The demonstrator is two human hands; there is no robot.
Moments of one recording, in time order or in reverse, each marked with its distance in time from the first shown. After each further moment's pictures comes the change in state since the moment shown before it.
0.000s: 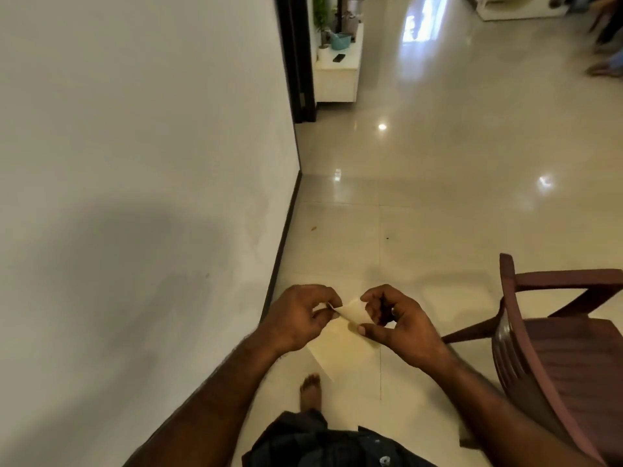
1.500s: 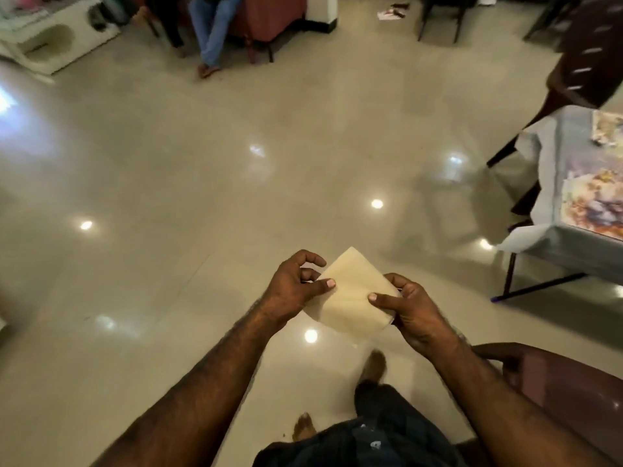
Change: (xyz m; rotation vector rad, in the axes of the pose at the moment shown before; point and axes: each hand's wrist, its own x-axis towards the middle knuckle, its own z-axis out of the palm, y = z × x) left_hand 1.123 0.200 0.324 -0.466 -1.040 0.034; right_hand 0.502 0.193 -0.716 0.840 1.288 0.339
